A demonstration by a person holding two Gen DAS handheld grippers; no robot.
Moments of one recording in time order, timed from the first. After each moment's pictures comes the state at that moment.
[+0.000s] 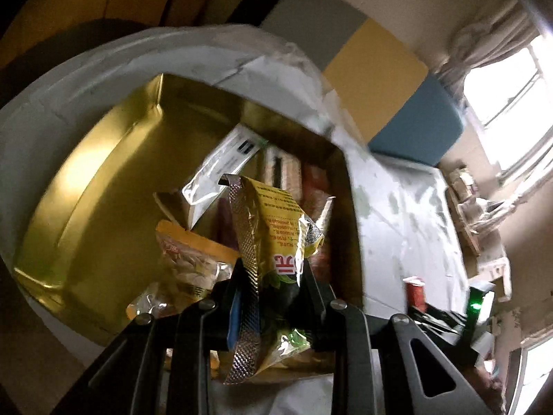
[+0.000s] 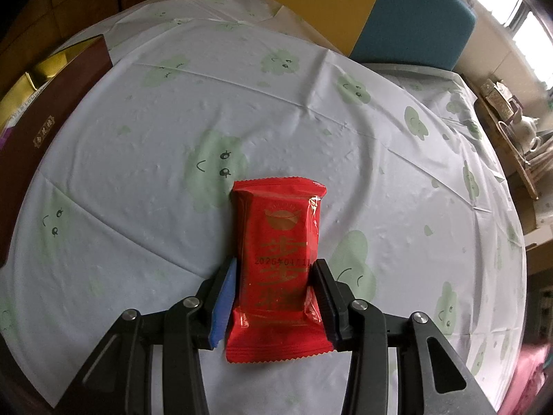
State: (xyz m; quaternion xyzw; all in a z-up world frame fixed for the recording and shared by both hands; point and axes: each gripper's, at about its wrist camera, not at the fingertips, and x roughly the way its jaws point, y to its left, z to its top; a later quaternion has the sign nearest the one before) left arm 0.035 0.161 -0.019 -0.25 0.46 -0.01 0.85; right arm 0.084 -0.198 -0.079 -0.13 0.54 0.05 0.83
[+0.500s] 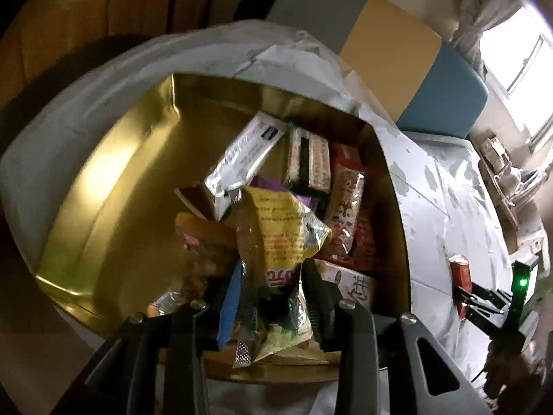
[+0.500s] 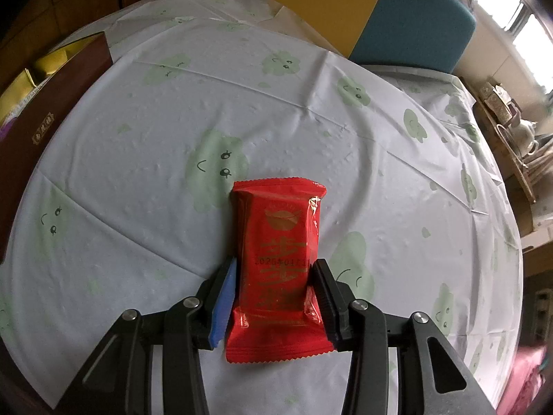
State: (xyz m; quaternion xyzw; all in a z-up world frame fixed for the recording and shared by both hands) left arm 0.031 0.148 -0.020 -0.16 0.48 0.03 0.86; right arm 0.083 -0.196 -0.079 -0.14 0.54 0.05 0.83
